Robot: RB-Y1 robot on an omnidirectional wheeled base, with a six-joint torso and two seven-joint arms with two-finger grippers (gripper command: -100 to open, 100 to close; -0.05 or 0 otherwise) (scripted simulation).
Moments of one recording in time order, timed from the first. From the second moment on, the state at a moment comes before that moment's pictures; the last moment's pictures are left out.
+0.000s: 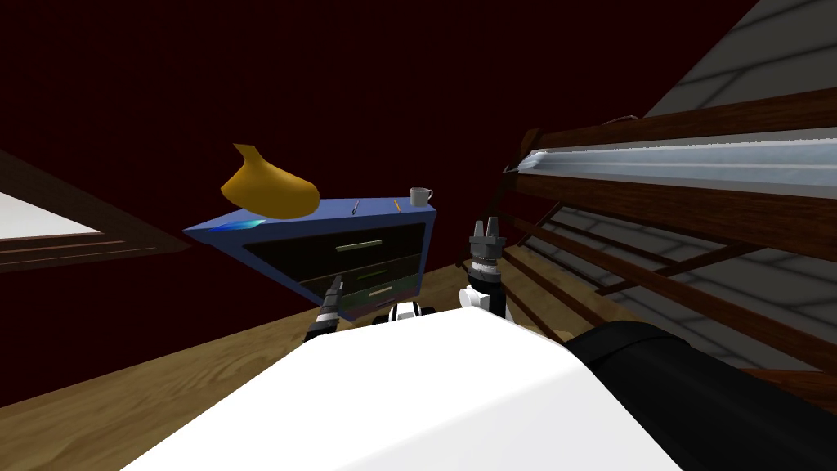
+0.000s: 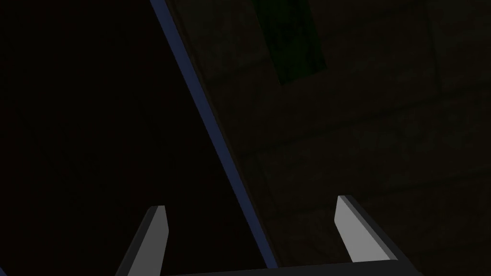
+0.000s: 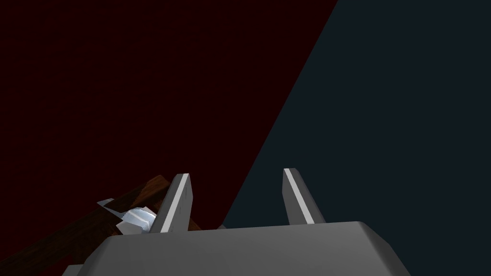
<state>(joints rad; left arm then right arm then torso) 0.32 0.16 0.10 -1.23 -0.10 -0.84 -0.09 0.48 -0.01 0.01 -2.34 -0.07 -0.58 0.11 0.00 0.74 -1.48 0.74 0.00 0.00</state>
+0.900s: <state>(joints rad) 0.28 0.01 0.12 -1.04 -0.11 -0.90 -0.11 0.48 -0.01 0.01 -2.34 -0.07 -0.58 0.11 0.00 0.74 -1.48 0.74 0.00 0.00</state>
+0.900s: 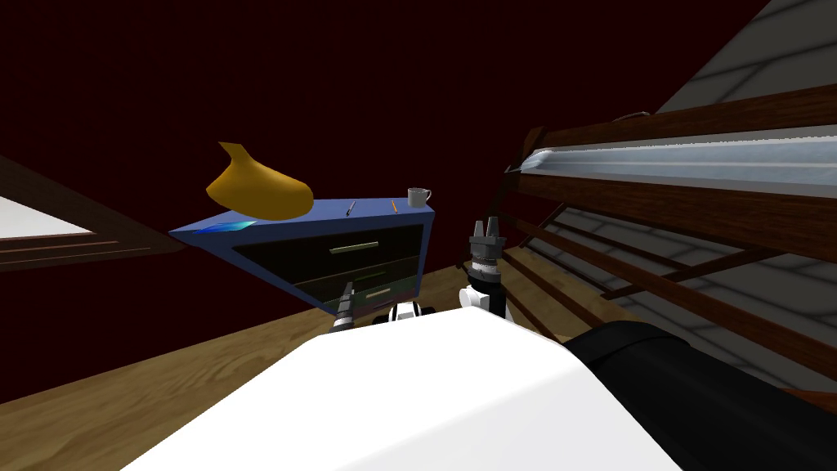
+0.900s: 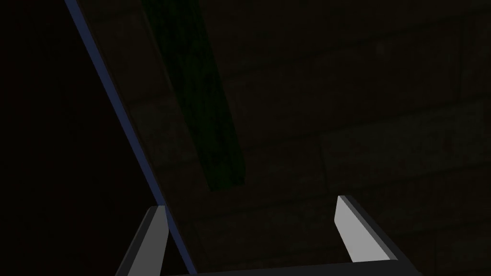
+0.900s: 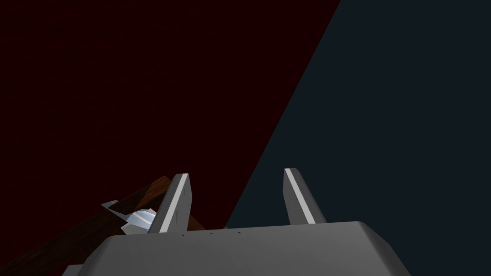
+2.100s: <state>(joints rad) 0.26 0.04 0.12 -1.01 -0.10 -0.89 -0.12 0.48 -0.01 0.01 -2.34 -0.07 -0.58 0.11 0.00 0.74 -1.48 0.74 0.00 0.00</state>
